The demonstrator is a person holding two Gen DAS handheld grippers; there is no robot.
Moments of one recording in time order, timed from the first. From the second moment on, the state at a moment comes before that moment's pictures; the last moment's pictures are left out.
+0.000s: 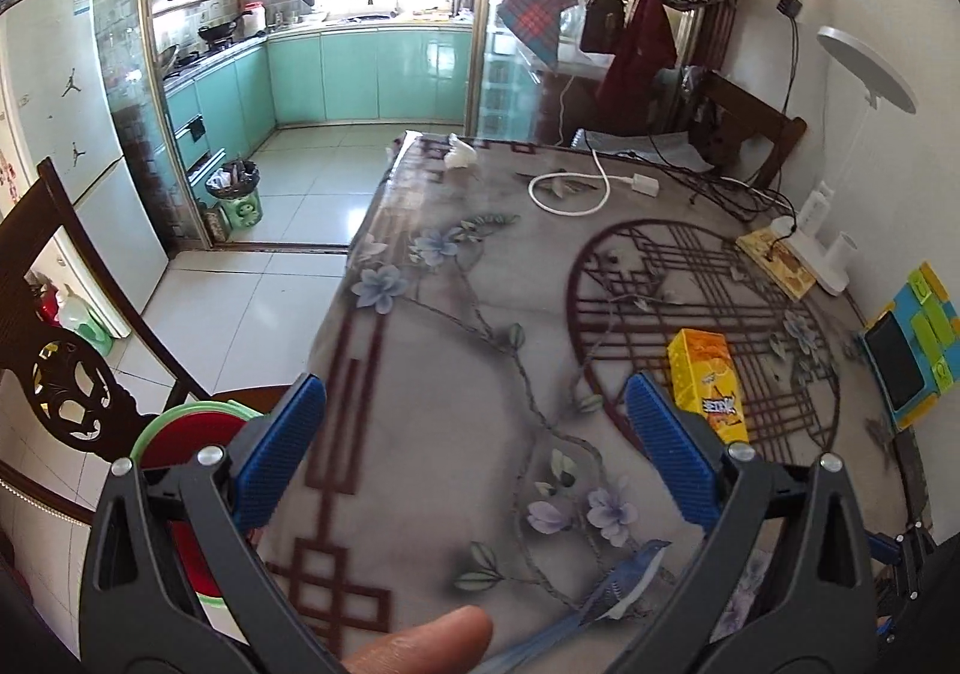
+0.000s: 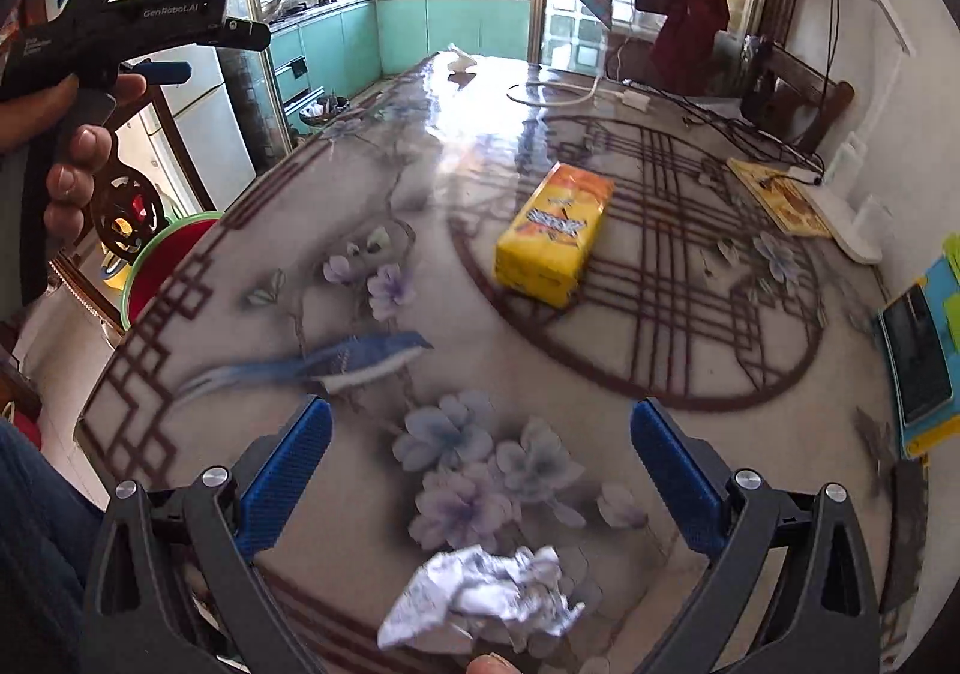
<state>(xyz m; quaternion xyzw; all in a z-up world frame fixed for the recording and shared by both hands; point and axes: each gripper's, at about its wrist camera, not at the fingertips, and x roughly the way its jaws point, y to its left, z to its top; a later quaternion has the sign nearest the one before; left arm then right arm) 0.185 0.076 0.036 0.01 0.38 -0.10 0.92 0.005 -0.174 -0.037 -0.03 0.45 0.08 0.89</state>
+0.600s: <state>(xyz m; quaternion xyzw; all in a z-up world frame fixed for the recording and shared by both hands) 0.187 -0.087 -0.008 0.11 0.42 -0.18 0.88 -0.024 -0.194 -0.096 0.02 0.51 0.09 0.86</state>
